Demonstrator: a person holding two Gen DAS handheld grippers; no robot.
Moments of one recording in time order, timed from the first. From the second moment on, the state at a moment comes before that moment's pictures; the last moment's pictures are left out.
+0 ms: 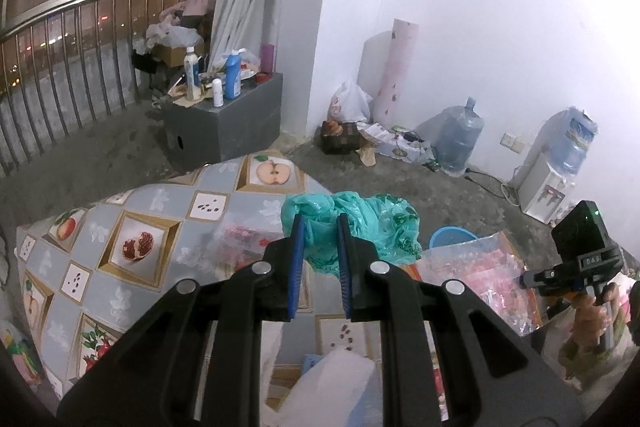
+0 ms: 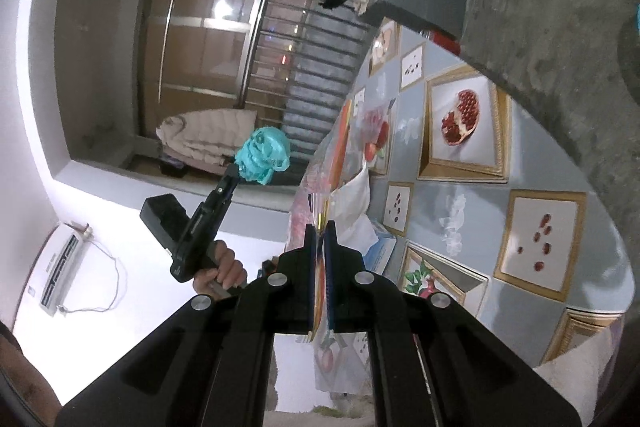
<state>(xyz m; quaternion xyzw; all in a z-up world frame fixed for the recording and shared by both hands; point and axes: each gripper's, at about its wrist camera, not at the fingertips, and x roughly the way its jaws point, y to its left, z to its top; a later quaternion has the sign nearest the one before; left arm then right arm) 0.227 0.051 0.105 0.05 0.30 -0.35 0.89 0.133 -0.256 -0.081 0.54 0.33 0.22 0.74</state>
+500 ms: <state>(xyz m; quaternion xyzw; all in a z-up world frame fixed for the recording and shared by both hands) 0.195 -0.085 0.115 0.10 0.31 -0.40 0.86 0.071 -0.333 -0.102 0.58 0.24 0.15 0.76</state>
